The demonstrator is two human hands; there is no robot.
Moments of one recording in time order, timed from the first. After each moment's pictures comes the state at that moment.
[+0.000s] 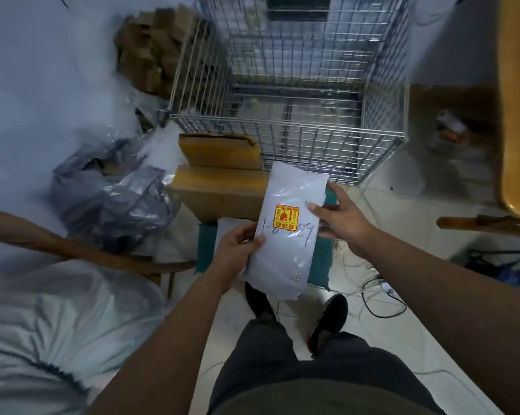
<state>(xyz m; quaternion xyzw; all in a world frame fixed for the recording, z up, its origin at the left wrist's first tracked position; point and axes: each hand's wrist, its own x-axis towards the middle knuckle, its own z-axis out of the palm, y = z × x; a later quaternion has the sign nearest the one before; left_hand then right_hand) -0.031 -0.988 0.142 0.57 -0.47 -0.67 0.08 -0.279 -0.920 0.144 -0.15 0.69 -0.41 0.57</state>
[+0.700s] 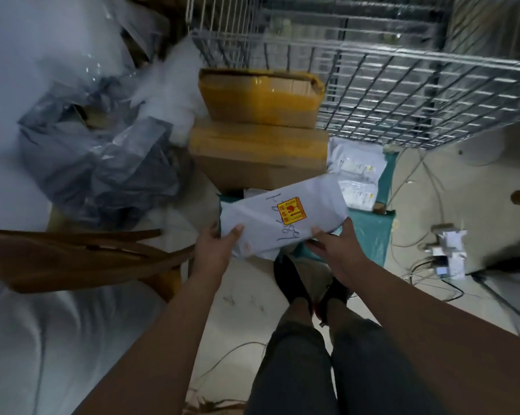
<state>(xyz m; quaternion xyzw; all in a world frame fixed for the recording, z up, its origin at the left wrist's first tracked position) 0.137 -1.131 -0.053 0.71 -0.40 -0.57 0.10 -0.085 -1.017 -0.075 0.10 0.65 -0.47 0.59</state>
